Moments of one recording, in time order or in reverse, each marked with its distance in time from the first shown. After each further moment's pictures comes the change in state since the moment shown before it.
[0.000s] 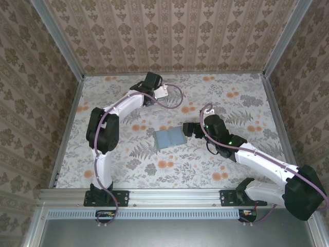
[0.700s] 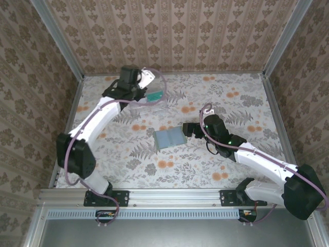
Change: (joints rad) left arm 0.077 -0.486 -0.237 0.056 0.170 -0.356; right arm -0.003 0.010 0.000 0.000 -0.003 0.000
